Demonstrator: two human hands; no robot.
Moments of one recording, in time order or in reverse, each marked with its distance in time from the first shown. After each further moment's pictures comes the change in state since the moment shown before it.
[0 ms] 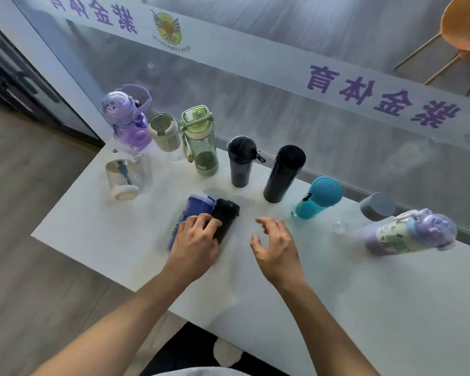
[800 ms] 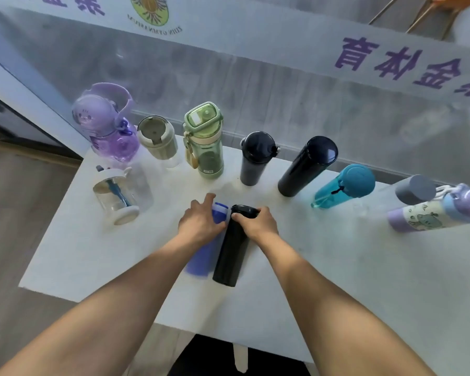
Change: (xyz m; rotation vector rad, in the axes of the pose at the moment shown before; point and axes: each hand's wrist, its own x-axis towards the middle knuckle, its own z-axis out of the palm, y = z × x) left_hand 0.112 -0.088 0.023 -0.203 -0.418 -0.232; right_hand 0.107 -0.048 0.103 0.321 -0.113 0.749
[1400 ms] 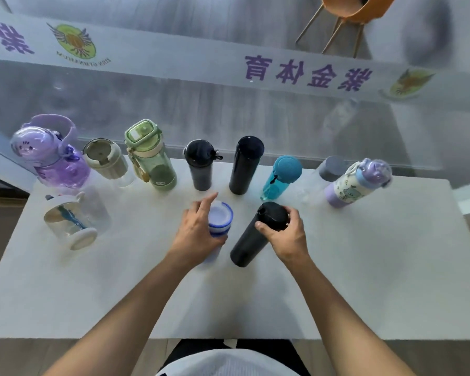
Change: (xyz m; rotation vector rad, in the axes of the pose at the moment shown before) left_hand -0.075 0.079 0.009 -0.202 0.106 0.469; right_hand -0.070 0.094 -0.127 0.269 0.361 -0.179
